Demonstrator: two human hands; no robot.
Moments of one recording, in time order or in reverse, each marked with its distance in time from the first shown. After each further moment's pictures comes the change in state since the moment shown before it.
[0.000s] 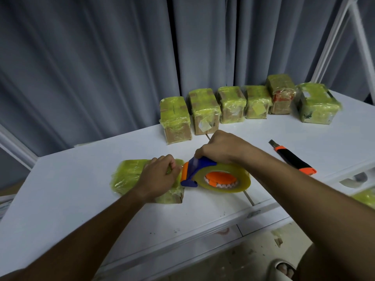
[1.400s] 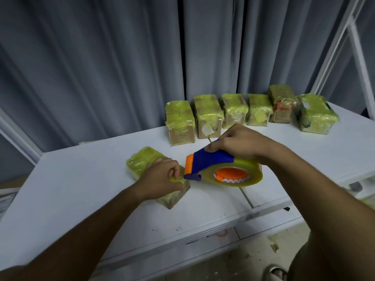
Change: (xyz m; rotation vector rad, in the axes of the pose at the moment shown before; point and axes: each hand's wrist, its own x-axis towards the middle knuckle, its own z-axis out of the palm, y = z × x) left_hand -0.012 0.000 -0.024 -0.062 -0.165 0.090; right_hand -0.044 -0.006 -0.038 0.176 0.022 -0.112
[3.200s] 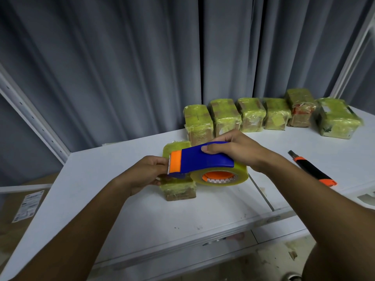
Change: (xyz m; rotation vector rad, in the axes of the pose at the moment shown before) left_hand -0.038 -0.008 -0.080 -0.599 -0.098 -0.434; right_hand 0.010 -0.021 0.041 0.377 -0.130 -0.223
